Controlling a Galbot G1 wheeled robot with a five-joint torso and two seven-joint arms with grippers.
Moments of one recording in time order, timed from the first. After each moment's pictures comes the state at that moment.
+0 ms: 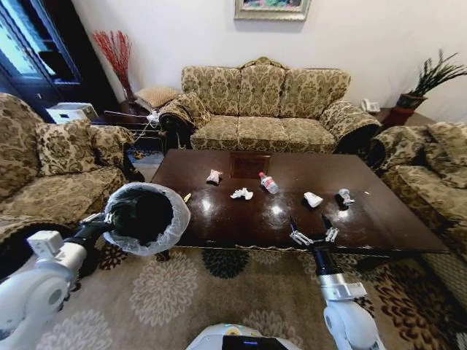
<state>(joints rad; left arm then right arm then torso) 1.76 -0.95 -1.20 -2.27 -0.82 0.39 -0.02 -1.64 1.36 0.62 2.13 0.17 0.33 -0.09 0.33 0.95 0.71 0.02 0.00</state>
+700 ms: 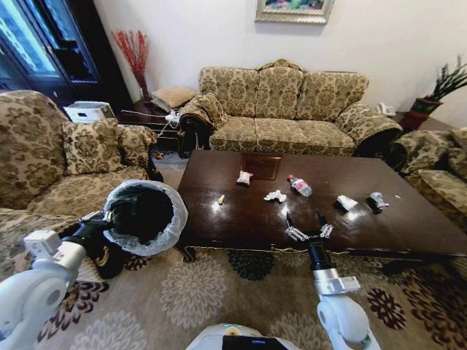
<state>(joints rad) 1.76 -0.96 -1.21 -2.29 -0.83 0.37 -0.01 -1.60 1.37 0.56 2.14 0.18 0.27 -0.11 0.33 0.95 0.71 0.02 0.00</state>
